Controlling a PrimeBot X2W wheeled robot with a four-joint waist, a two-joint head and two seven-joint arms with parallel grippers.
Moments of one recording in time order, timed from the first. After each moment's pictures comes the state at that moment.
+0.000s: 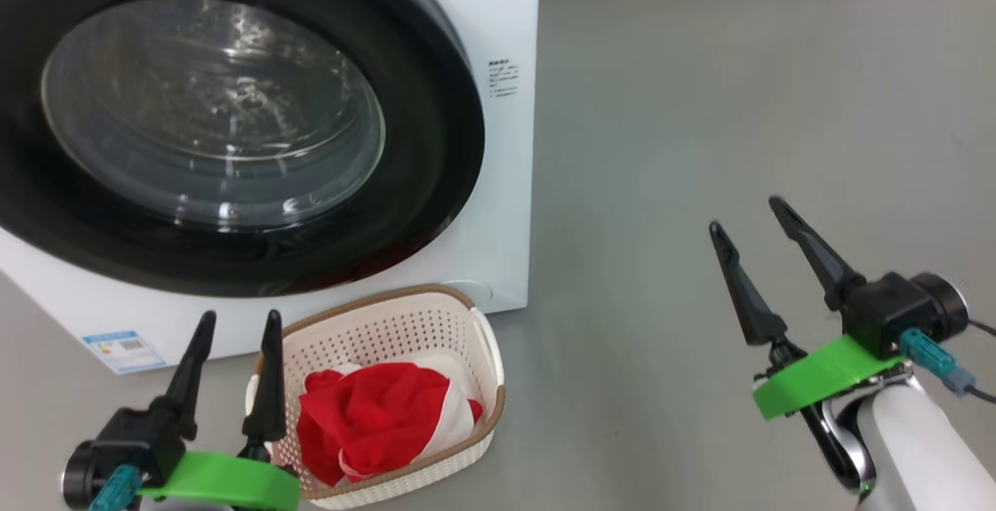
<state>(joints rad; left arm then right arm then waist) -0.15 0.04 0.05 0.23 -0.19 -0.12 -0.25 -0.29 -0.19 0.16 0.26 0.24 0.13 -0.26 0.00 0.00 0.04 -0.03</state>
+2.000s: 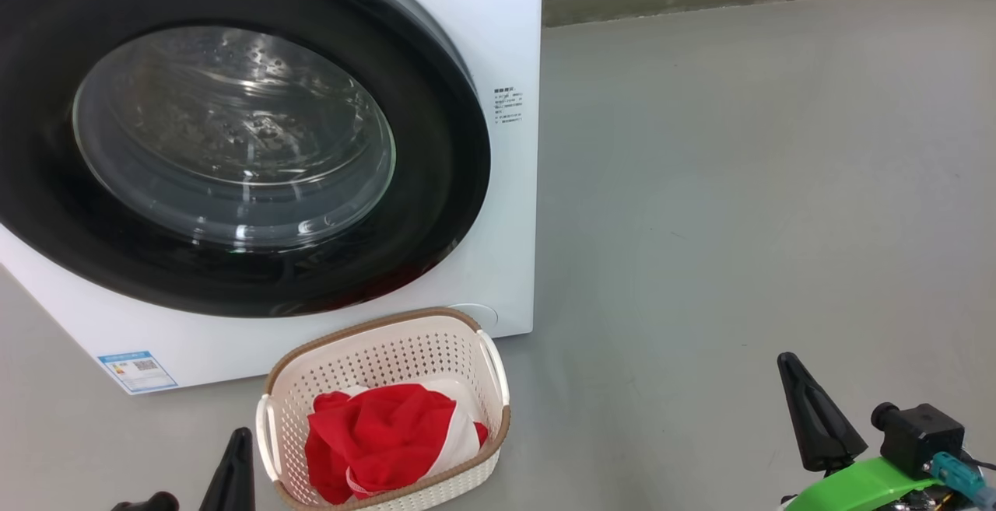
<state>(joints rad) 0.02 0.02 0.09 0.30 -0.31 -0.11 -0.21 0.03 -0.09 0.01 0.24 0.33 0.13 -0.22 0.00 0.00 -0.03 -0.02</state>
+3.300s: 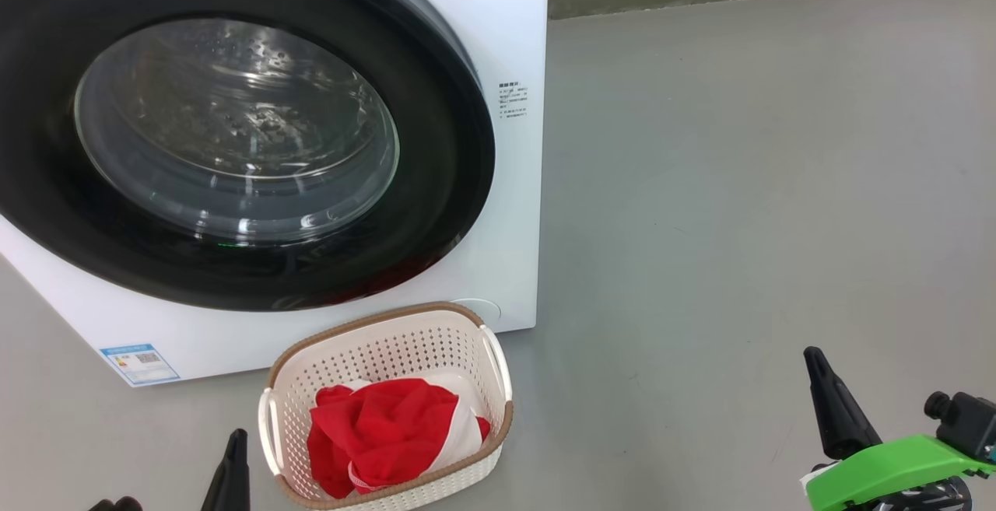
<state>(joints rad) 0.01 0.02 0.09 0.29 -0.75 -0.11 -0.10 0.01 -0.08 -0.03 0.25 0.76 0.13 -0.10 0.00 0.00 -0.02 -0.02</state>
